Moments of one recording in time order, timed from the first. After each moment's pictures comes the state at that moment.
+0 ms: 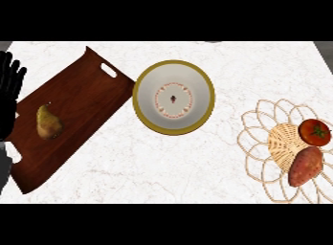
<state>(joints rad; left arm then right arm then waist) -0.26 0.42 0.13 -1.44 0.27 0.10 -0.06 0.19 -0.81 0.02 -2.26 0.12 0.22 0.98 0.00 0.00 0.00</state>
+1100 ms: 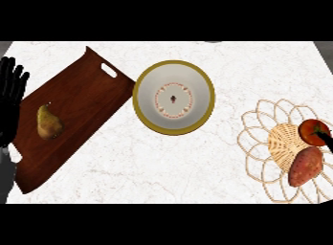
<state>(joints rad) -0.22 0.35 0.17 -1.49 0.19 0.07 -0.04 0.21 -0.55 0.00 -1.95 0.43 0.30 0.63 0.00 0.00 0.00</state>
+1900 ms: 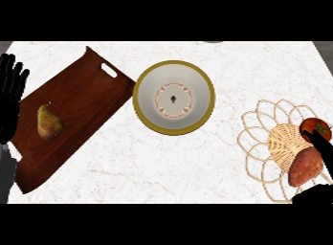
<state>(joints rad) -0.25 0.33 0.21 -1.49 0.16 0.04 -0.01 0.12 -0.42 -0.03 -1.73 0.59 0.33 0.52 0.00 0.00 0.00</state>
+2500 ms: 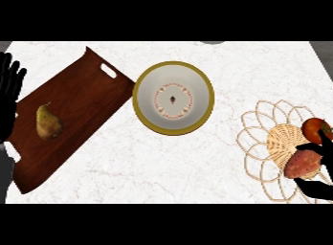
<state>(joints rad) -0.26 0.32 0.23 -1.50 0.16 0.02 0.01 0.13 -0.39 -0.06 -1.64 0.70 0.25 0.39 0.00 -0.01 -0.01</state>
